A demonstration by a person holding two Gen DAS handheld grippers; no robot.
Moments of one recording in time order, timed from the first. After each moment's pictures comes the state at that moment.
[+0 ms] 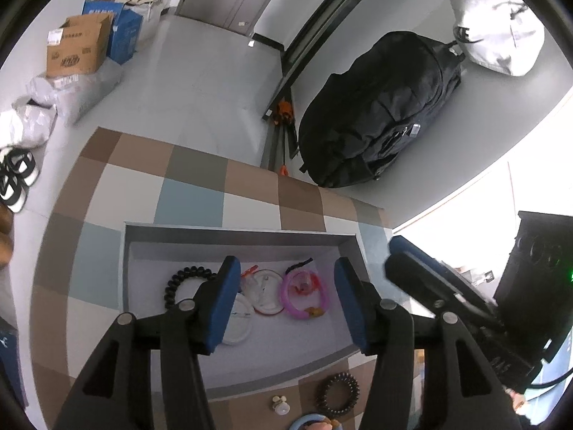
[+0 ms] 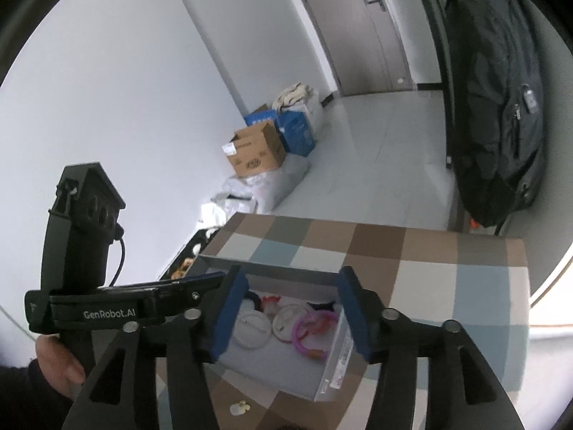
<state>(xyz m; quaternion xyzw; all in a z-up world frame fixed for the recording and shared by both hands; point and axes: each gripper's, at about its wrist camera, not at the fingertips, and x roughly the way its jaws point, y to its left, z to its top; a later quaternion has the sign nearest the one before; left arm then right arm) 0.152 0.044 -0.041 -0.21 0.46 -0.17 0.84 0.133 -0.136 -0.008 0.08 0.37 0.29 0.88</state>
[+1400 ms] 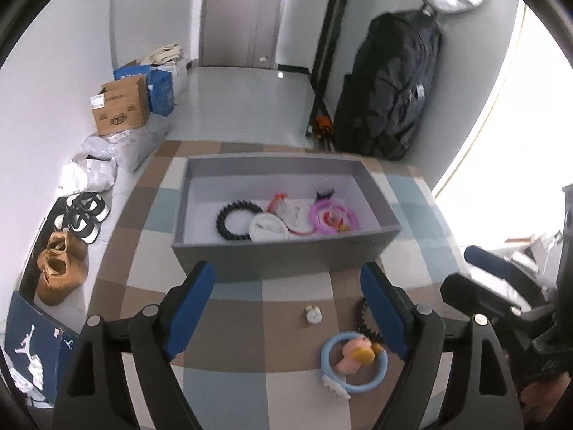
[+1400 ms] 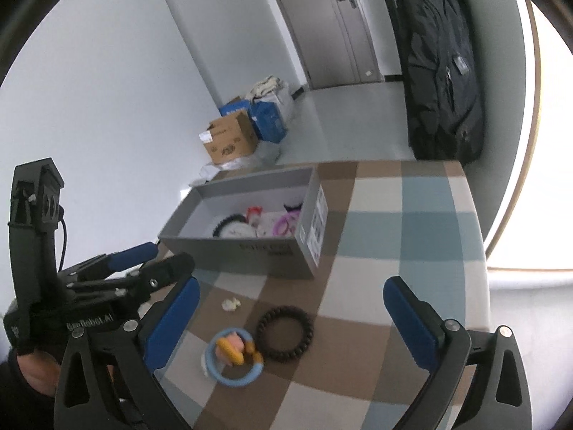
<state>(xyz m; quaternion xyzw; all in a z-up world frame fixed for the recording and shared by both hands) 0.058 0.006 -0.045 -0.05 0.42 -0.07 0.90 0.032 -0.173 -0.025 0.07 0.39 0.23 0.89</state>
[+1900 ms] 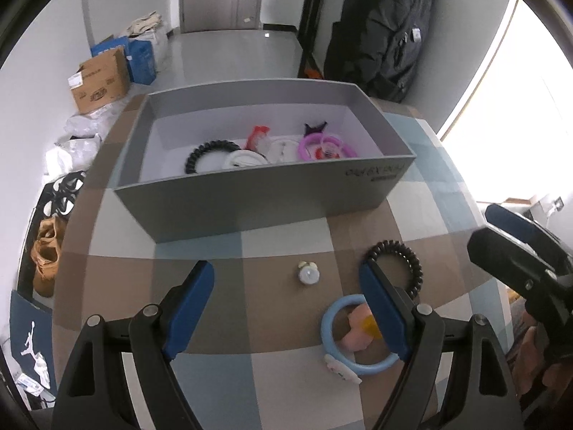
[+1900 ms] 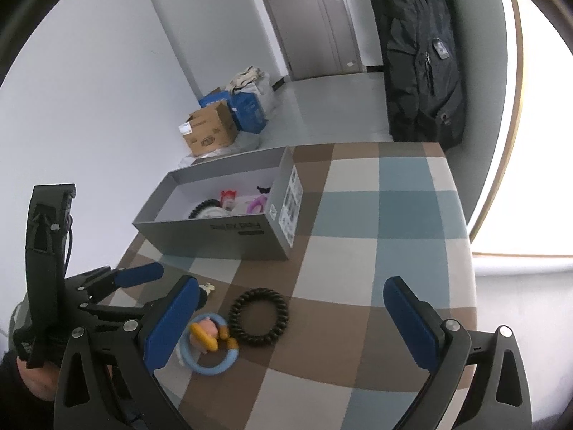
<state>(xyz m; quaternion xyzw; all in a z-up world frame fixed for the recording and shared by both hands) 0.065 -0.004 -0.075 -0.03 0.49 -0.09 0.86 0.032 -0.179 -0.038 0.06 0.41 0.19 0.89</state>
